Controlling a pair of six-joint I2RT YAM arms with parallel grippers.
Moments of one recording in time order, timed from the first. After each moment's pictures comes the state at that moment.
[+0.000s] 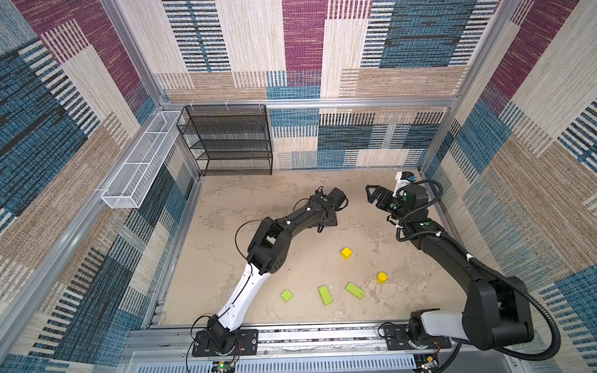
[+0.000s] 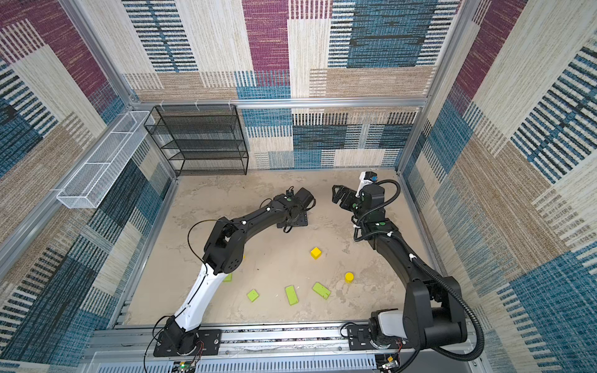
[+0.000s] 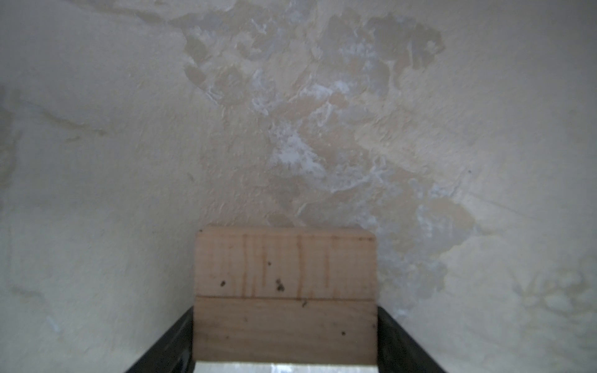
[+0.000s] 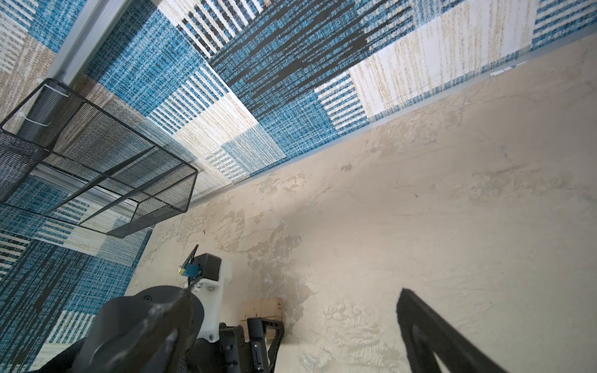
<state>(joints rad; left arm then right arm) -0.75 2.45 2.11 -0.89 -0.31 -0.76 0.12 1.32 0.87 0.12 -0.17 0.56</state>
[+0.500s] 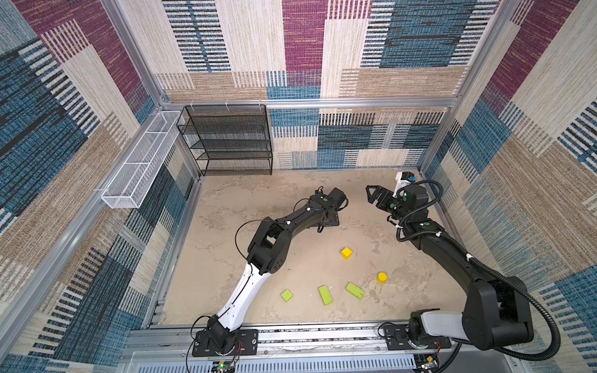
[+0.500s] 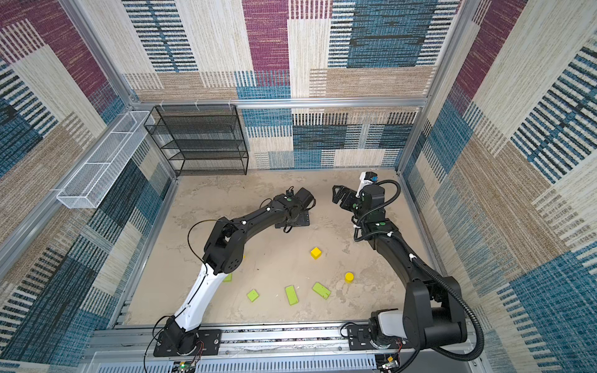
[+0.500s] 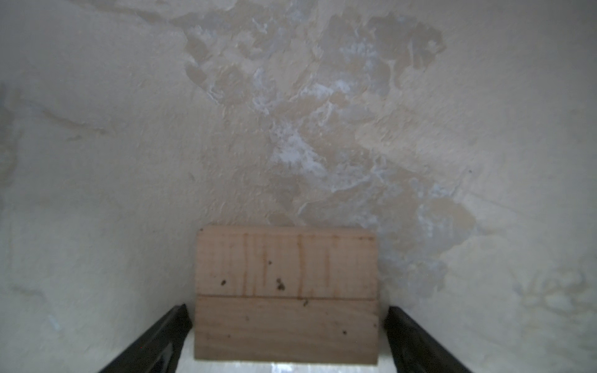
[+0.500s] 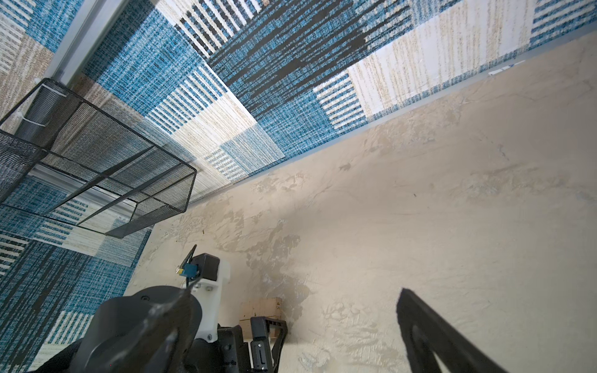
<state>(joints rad) -0.75 2.45 2.11 -0.90 -0.31 -0.76 0.12 1.32 0.86 0.12 -0.17 0.56</state>
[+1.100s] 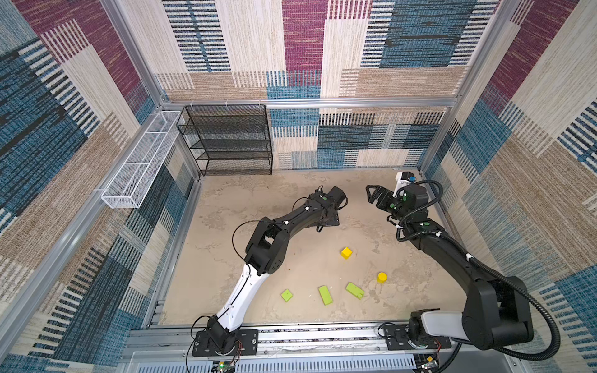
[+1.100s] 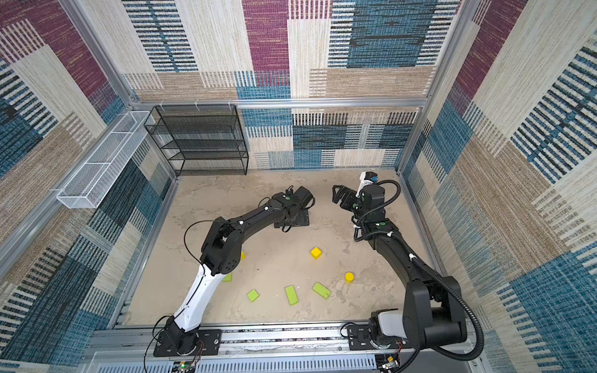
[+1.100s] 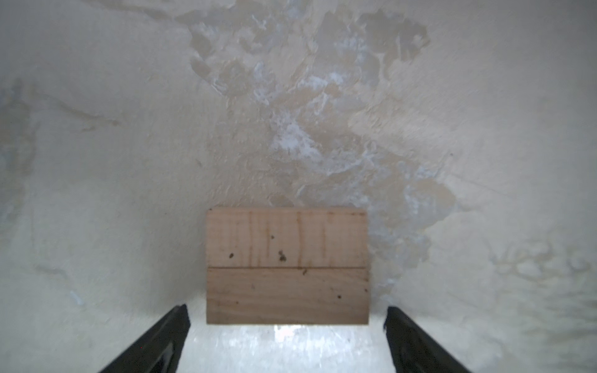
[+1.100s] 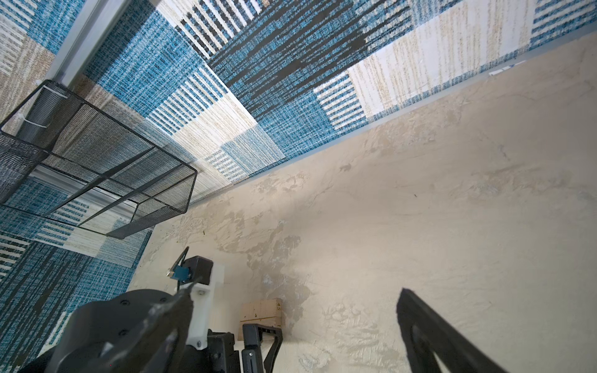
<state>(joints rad) -0.75 2.41 2.09 -0.92 -0.28 -0.75 0.12 1.33 0.86 0.12 -0.17 0.56</state>
